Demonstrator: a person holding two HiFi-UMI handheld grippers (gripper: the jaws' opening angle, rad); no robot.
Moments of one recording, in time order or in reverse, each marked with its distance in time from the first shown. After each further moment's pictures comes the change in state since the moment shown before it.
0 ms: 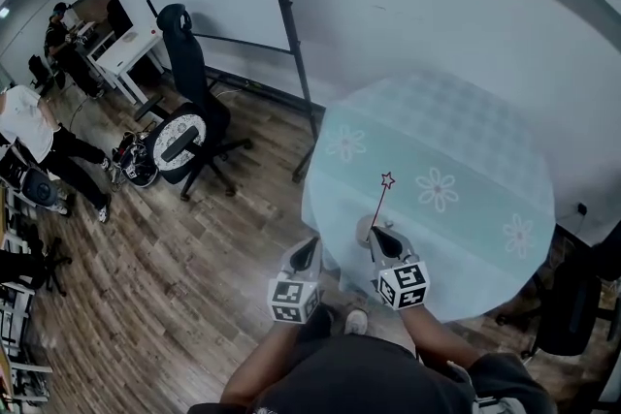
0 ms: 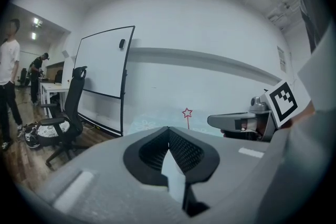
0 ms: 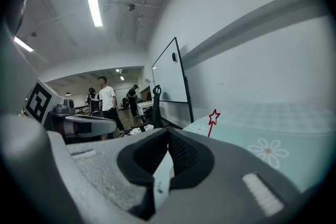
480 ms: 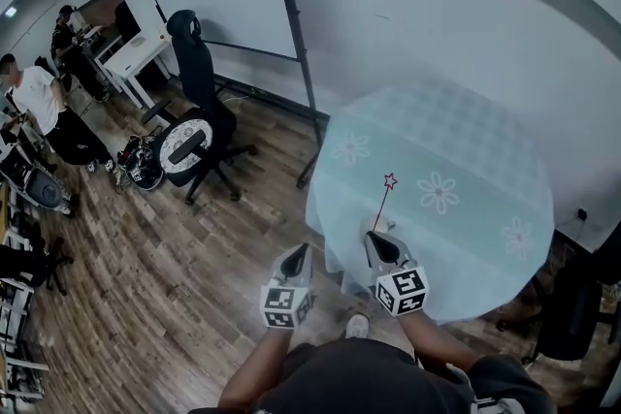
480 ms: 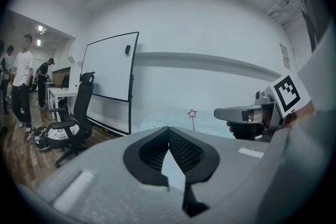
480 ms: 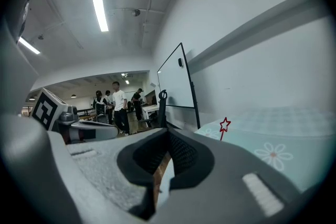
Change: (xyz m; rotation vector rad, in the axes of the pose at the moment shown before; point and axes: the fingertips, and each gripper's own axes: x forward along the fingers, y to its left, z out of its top) left arm -0.044 0.015 0.003 0.010 -0.009 0.069; right arm -0.020 0.035 0.019 -0.010 -0.049 0.053
